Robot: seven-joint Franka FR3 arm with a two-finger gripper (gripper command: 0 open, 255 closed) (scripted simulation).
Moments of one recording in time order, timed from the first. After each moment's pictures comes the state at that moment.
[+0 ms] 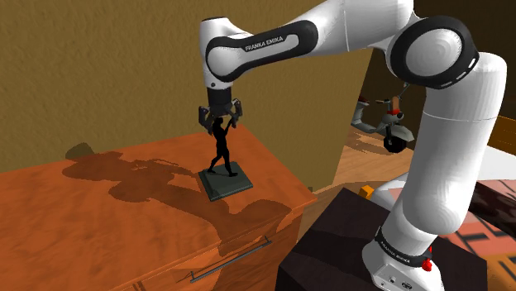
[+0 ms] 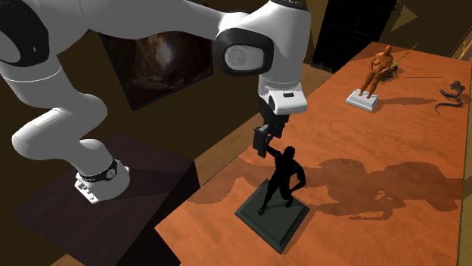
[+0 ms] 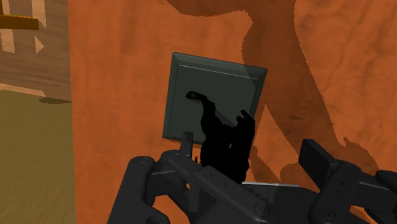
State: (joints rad) arm 0.02 0.21 0.29 -1.68 -0.10 1.89 0.55
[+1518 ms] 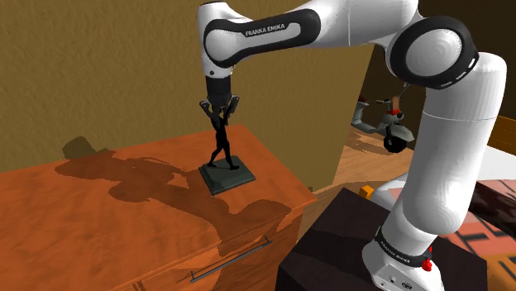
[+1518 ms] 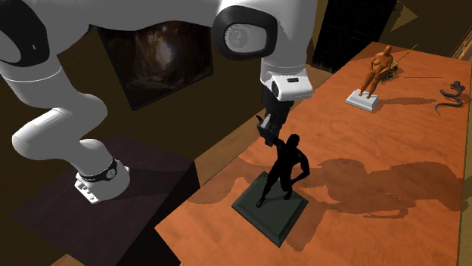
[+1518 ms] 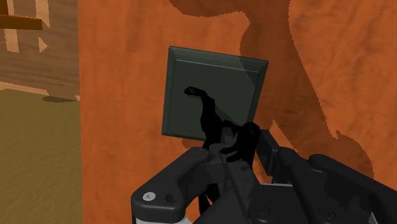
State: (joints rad) arm 0.02 0.21 0.29 -1.59 -0.10 1.81 0.54
